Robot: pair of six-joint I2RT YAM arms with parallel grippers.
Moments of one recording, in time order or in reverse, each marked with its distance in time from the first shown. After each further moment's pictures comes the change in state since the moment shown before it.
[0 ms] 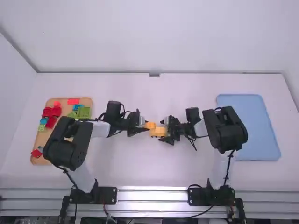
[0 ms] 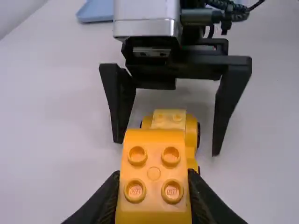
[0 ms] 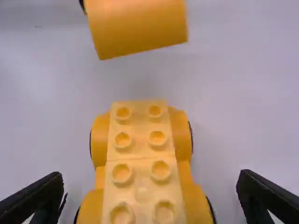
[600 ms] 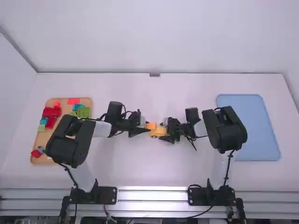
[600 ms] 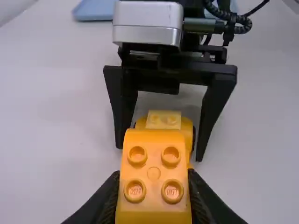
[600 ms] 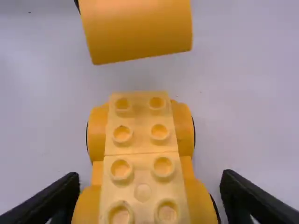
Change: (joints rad) left arm -0.019 0.036 0.000 0.037 0.020 -0.051; right arm 0.008 0.000 0.000 -0.024 0.032 -0.043
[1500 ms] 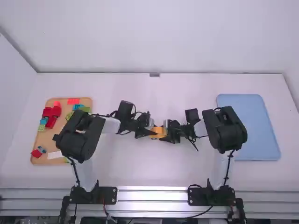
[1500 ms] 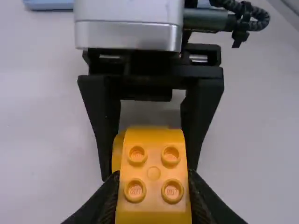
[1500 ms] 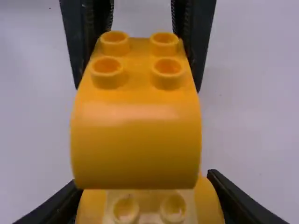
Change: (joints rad) left arm -0.092 0.095 0.122 -0.136 -0.019 0.055; right arm 0.000 0.000 0.001 -0.052 -0.029 -0.083
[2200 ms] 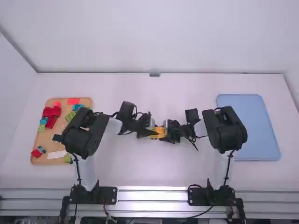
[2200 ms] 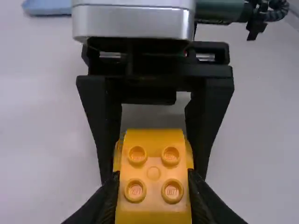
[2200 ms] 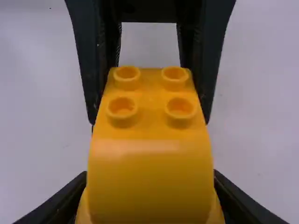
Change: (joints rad) left arm -0.011 0.064 0.000 0.107 0.034 -0.050; right arm 0.000 0.000 0.000 0.000 0.000 0.000
